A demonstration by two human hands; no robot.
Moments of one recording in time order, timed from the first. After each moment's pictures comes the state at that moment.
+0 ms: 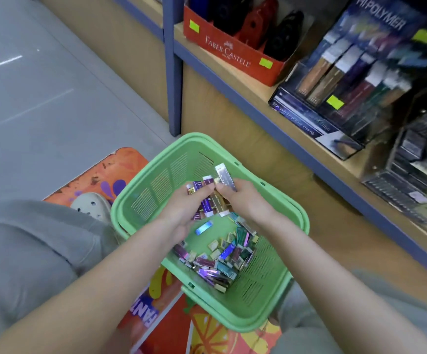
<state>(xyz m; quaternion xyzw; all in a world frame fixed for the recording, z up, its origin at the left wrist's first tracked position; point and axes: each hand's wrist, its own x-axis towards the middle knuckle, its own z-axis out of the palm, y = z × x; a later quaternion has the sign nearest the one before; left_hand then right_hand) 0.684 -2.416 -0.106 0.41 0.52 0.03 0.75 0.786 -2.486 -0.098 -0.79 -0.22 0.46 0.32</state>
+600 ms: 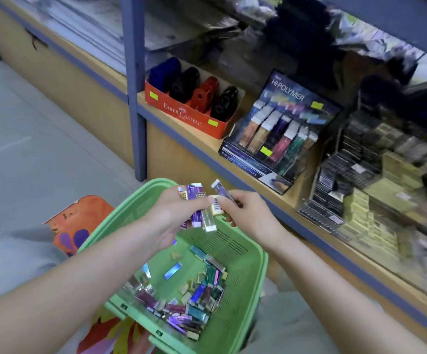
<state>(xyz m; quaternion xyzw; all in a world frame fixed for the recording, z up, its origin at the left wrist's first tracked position) 0.713 -2.419 -0.004 0.54 0.41 0.04 0.73 0.814 -2.527 0.002 -0.84 -0.34 0.28 0.31</state>
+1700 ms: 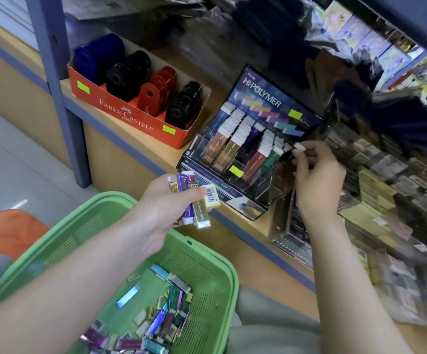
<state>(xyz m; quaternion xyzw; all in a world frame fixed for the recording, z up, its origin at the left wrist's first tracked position) 0.808 -2.402 0.008 0.50 0.37 0.03 0.78 0.982 -2.553 0.031 -0.89 -0.25 -0.22 0.31</state>
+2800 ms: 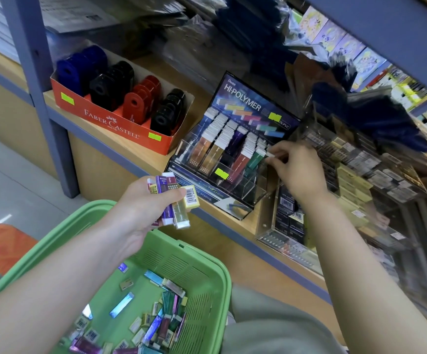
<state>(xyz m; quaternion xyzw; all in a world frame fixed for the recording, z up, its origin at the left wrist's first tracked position) 0.804 -2.394 0.008 0.51 0.38 0.03 0.77 1.007 -2.556 0.047 -0.93 -0.32 -0.12 0.13</state>
